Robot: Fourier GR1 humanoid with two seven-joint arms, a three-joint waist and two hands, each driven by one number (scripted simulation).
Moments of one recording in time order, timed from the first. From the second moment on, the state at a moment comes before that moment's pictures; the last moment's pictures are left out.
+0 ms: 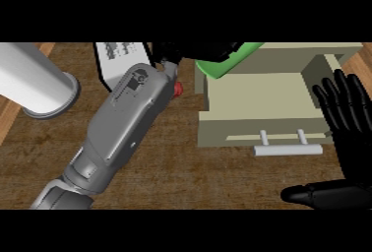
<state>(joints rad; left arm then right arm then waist) -1.12 0.00 -0.12 -0.83 0.30 0.32 -0.24 -0.07 -0.09 -0.08 -2.03 -0.15 0.17 0.11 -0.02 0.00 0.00</state>
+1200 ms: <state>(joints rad) -1.32 0.00 -0.50 -0.40 0.56 0.45 -0.34 -0.15 -0.09 -0.06 -1.99 -0.17 0.18 0.12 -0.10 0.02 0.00</state>
